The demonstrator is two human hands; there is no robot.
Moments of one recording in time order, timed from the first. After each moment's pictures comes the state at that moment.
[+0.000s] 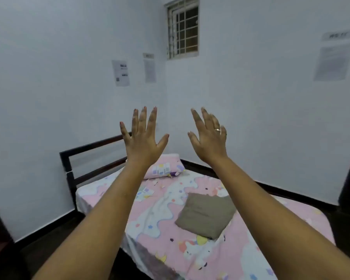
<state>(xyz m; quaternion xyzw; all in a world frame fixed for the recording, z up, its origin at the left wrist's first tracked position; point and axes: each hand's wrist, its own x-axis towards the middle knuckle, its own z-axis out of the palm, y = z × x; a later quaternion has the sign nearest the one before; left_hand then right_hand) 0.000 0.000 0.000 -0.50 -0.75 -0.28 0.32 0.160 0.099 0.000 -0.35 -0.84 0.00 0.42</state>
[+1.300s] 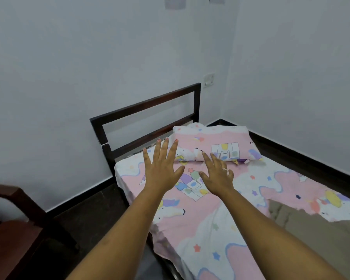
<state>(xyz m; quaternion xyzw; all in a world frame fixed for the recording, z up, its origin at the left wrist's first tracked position) -0.482 0.212 -0.202 -0.45 -0.89 -0.08 0.10 -0.360 0.342 -0.246 -0.40 -0.89 0.18 0.08</state>
